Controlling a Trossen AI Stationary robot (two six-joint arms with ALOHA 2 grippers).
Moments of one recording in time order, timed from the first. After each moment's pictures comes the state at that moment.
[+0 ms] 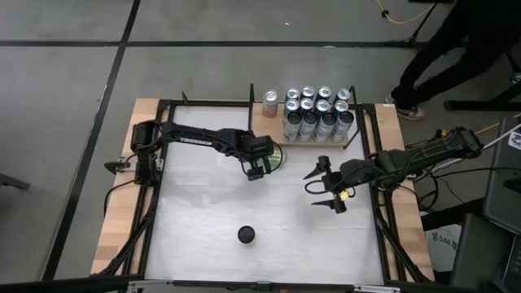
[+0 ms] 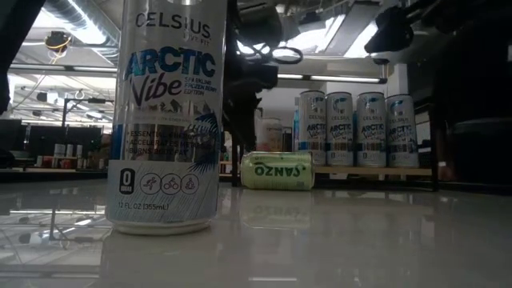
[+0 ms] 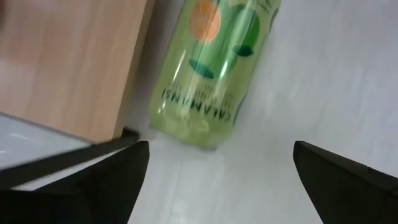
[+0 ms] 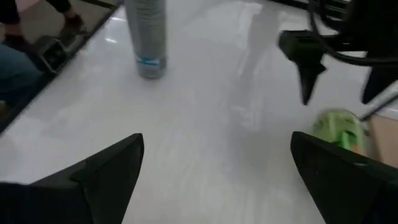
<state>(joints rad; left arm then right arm) 0.12 1.90 1.43 -0.72 -0.22 -0.11 0.29 0.99 0.74 -0.34 0.04 -0.09</state>
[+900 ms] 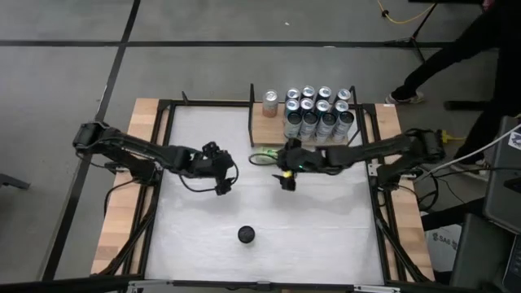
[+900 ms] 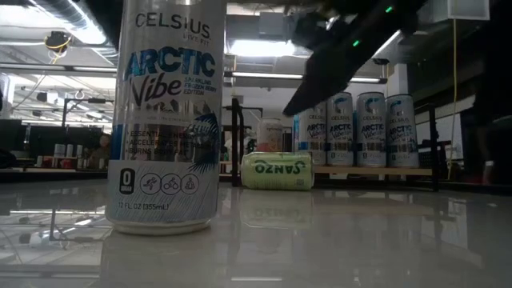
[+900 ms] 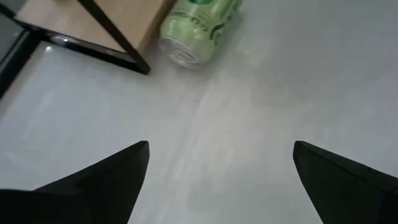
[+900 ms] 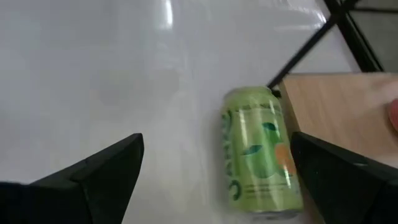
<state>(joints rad) -0.13 1.33 0.88 -0.55 -0.43 -0.39 0.05 1.54 0.98 -0.18 0.24 -0.02</state>
